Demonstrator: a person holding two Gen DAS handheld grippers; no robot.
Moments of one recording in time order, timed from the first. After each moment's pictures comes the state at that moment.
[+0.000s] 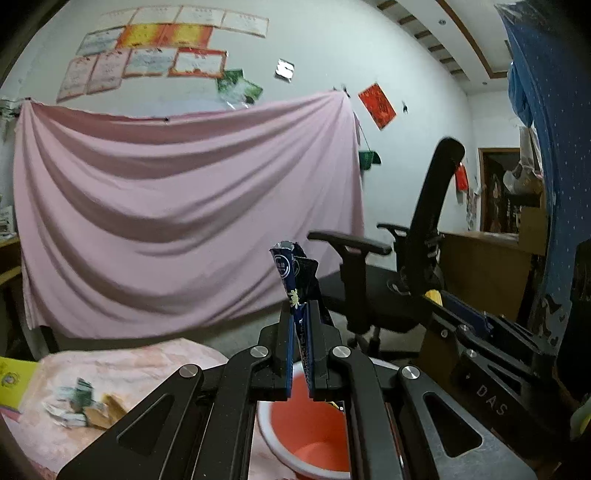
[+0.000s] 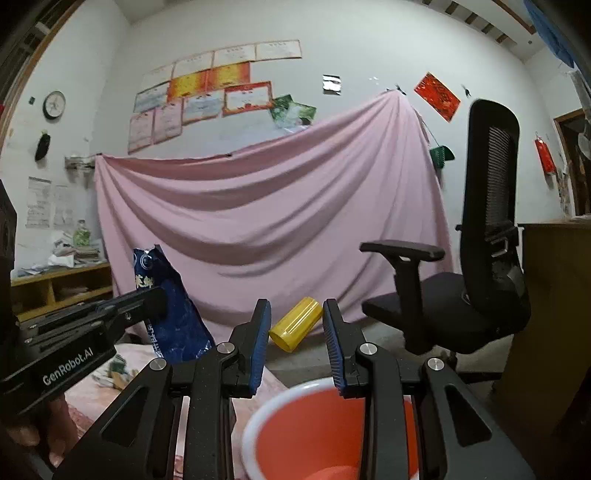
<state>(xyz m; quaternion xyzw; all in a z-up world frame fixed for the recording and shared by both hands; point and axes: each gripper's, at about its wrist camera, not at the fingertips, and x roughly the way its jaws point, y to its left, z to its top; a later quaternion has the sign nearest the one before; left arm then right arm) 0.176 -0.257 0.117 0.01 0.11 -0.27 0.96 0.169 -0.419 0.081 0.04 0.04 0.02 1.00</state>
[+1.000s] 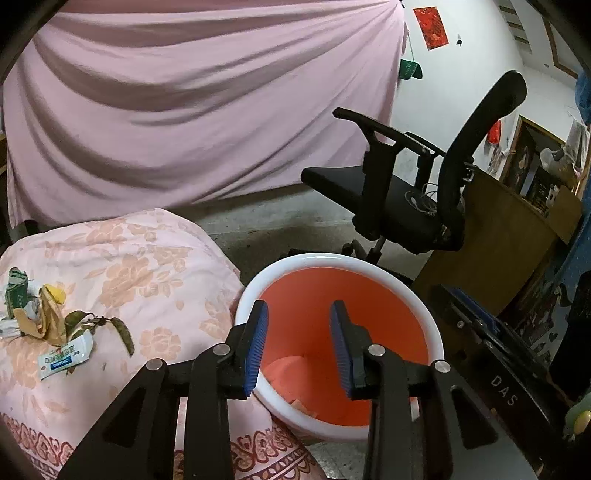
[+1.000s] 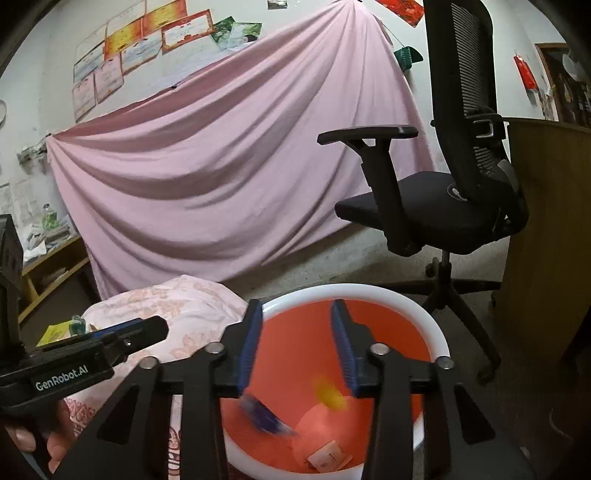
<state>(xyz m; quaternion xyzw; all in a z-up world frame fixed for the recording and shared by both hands) 0.248 -0.272 0.054 -0.03 0.33 -0.25 0.91 0.214 -0.455 0.023 0.11 0.20 0.00 0.97</state>
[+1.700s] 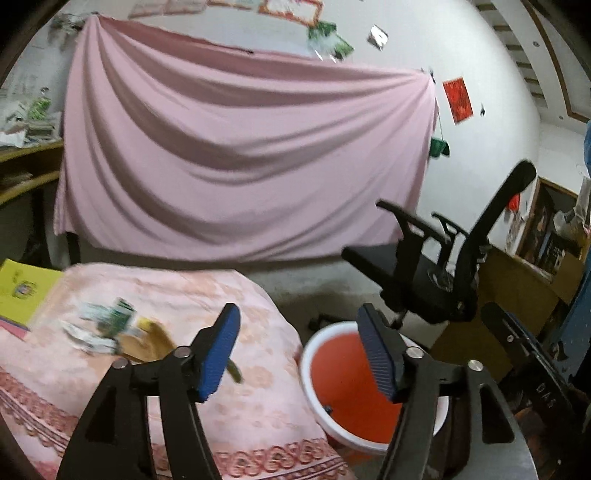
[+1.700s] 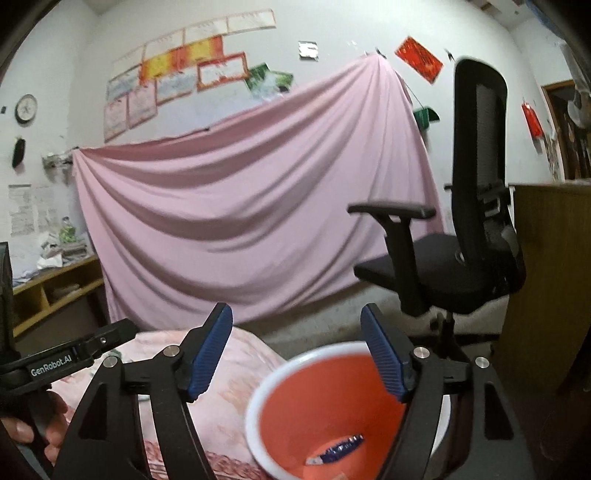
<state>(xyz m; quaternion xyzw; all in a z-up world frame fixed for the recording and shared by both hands) 0.197 -0.165 0.112 -0.10 0.21 -0.18 0.96 0.175 -0.403 0.091 0.07 0.09 0.01 0.99</state>
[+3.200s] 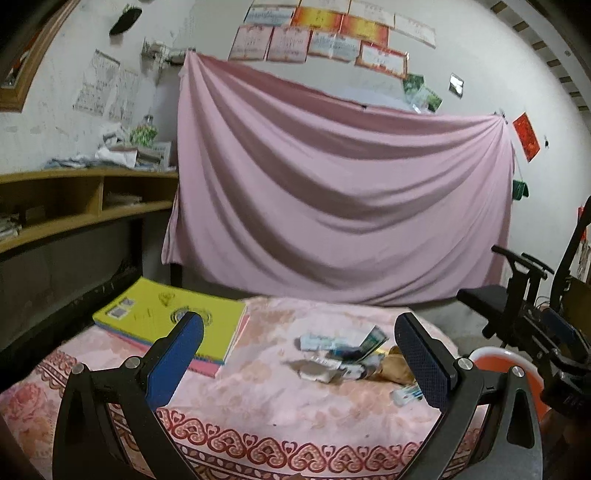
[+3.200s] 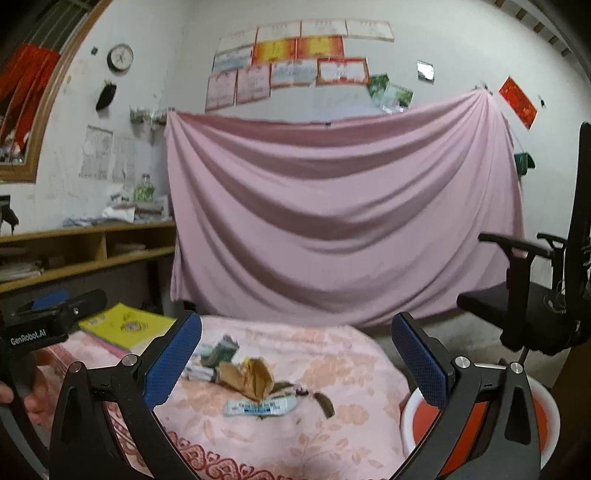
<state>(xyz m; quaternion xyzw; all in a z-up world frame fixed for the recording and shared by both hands) 0.170 0.040 0.047 -0.09 0.14 -0.01 0.99 0.203 -0.219 0.043 -0.03 0.08 0.13 0.99</state>
